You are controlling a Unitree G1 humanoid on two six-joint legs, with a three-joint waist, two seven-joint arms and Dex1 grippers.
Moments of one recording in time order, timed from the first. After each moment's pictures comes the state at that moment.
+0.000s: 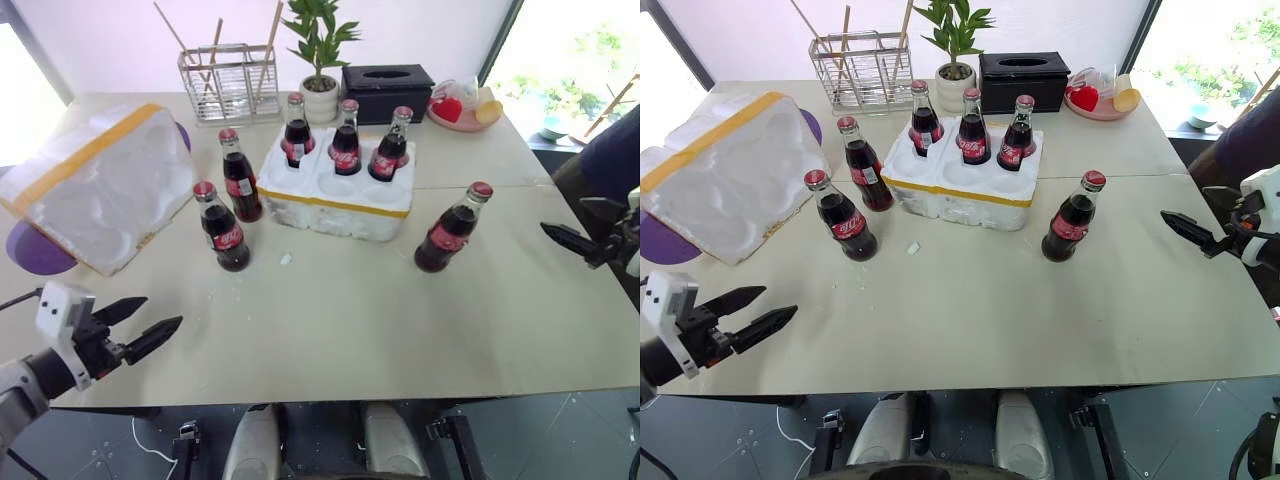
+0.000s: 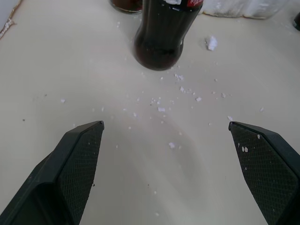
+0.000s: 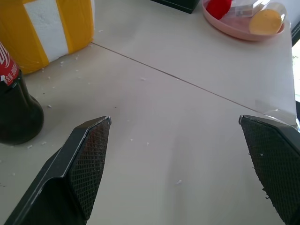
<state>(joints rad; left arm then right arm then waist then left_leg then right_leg) 0.38 0.72 0.63 -0.47 -0.75 0.68 -0.79 -0.34 -1.00 -0.41 0.48 0.38 0.22 1.01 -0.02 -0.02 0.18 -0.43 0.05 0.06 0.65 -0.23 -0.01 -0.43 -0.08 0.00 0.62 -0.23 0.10</state>
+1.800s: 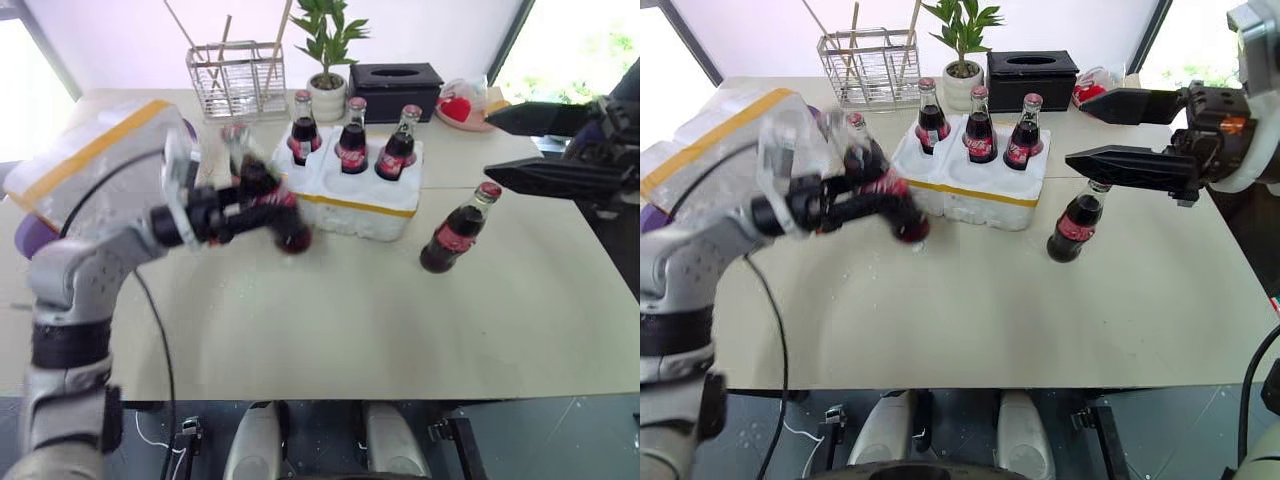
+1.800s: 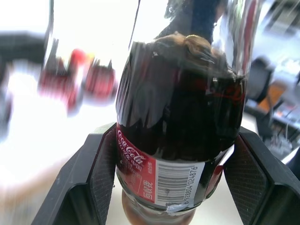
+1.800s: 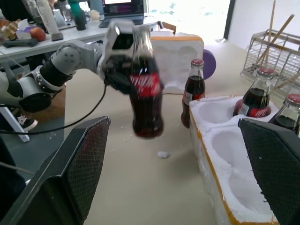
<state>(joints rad) -0.73 0.54 0.17 -0.13 -0.85 0.81 -0.84 -0.73 -1.10 -0.37 -0.20 1.01 1.02 1.09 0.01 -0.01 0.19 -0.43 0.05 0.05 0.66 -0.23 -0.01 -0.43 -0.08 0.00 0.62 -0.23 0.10</state>
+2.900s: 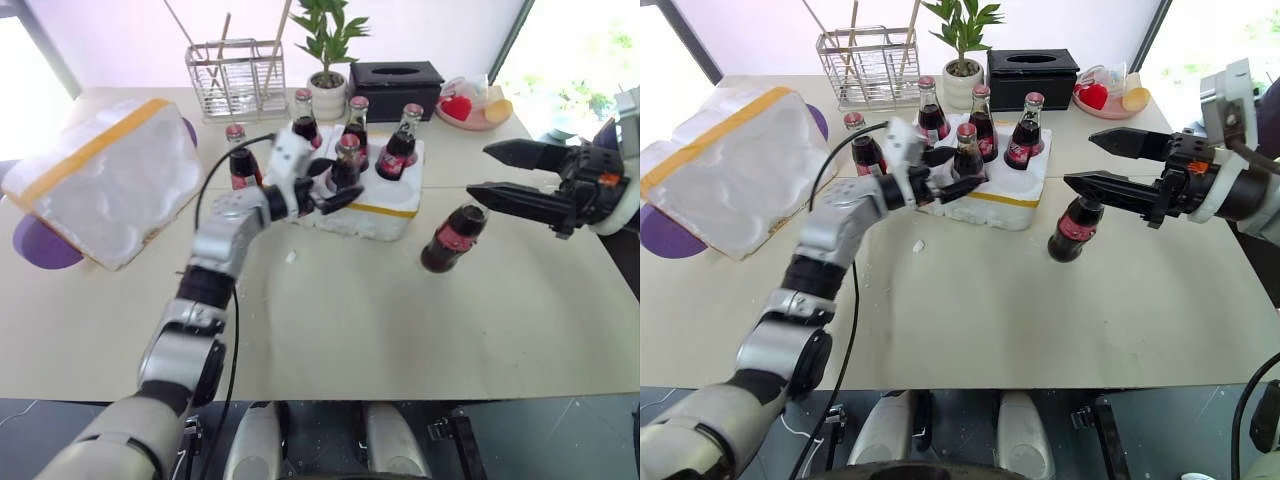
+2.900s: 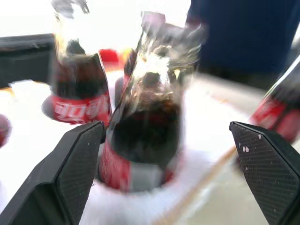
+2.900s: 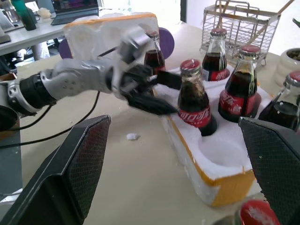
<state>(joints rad) -0.76 0.28 0.05 0.21 -0.46 0.43 -0.82 -0.49 -1.04 -0.42 -0.26 0.97 0.92 0.95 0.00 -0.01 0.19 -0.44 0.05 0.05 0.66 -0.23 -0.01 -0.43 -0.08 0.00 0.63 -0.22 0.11</state>
